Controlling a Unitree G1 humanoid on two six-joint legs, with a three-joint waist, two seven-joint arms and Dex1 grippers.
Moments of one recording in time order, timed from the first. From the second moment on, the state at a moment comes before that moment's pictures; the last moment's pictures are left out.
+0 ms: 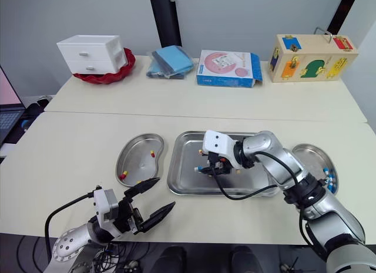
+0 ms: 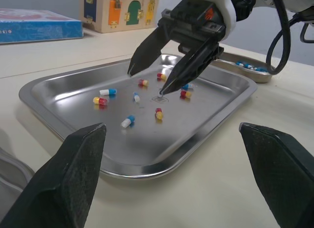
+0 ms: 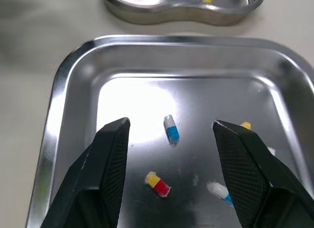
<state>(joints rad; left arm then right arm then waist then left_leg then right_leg) 0.32 0.43 0.08 -0.34 -0.48 -0.07 -0.93 -0.77 -0.52 0.53 -0.03 0.12 0.59 1.04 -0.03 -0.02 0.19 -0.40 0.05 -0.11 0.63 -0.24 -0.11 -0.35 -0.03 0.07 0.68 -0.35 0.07</state>
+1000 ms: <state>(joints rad) 0.36 0.43 0.08 -0.31 -0.47 -0.12 -0.93 -0.87 -0.34 0.59 0.34 -0.09 0.29 1.12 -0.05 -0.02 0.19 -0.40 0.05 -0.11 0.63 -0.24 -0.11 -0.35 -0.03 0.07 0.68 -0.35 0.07</state>
